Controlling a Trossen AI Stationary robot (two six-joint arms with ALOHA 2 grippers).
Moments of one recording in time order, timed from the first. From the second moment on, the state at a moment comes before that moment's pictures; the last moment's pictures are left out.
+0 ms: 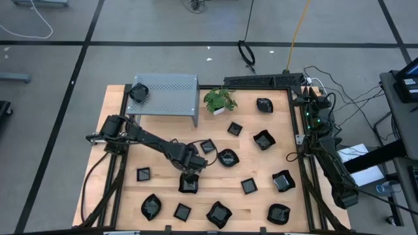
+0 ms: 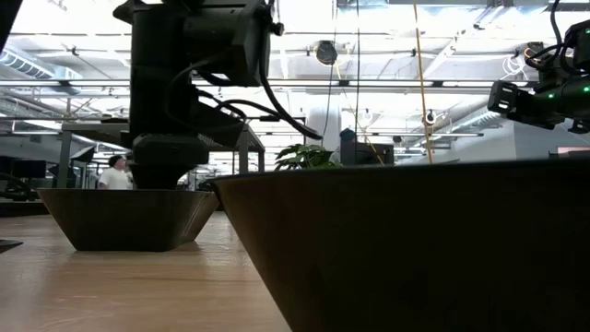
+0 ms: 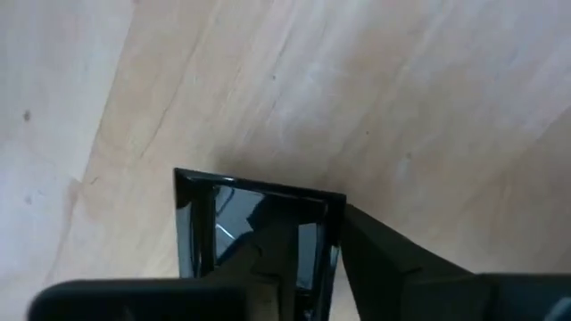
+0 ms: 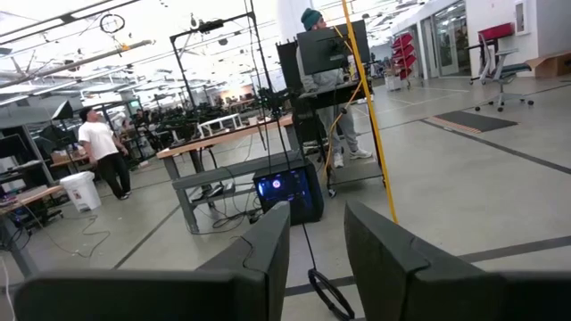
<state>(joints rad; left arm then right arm) -0.23 1.94 1.24 -0.99 -0.18 -0.81 -1.24 0.01 0.01 0.13 0.29 0.22</state>
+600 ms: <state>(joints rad) -0.20 1.85 1.27 -0.99 -0.17 -0.87 -1.24 0.01 0.01 0.13 0.29 0.22</state>
